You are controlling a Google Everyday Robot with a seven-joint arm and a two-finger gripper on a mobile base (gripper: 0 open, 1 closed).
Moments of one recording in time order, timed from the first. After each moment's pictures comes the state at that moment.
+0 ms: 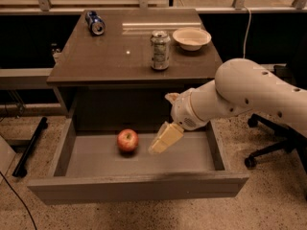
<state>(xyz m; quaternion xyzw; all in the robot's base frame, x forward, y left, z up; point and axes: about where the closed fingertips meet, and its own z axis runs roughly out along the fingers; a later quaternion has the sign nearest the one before) 0.519 -0.029 0.783 -0.57 0.73 0.18 0.33</state>
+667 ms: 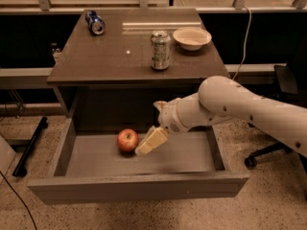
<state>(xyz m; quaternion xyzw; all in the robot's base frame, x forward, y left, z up) 0.547 0.007 0.732 -0.54 0.73 0.23 0.35</state>
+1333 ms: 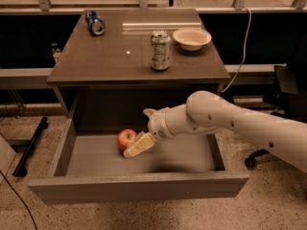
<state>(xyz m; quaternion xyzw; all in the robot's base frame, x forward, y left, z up) 0.564 0.045 0.687 -0.51 0.72 0.28 0.37</state>
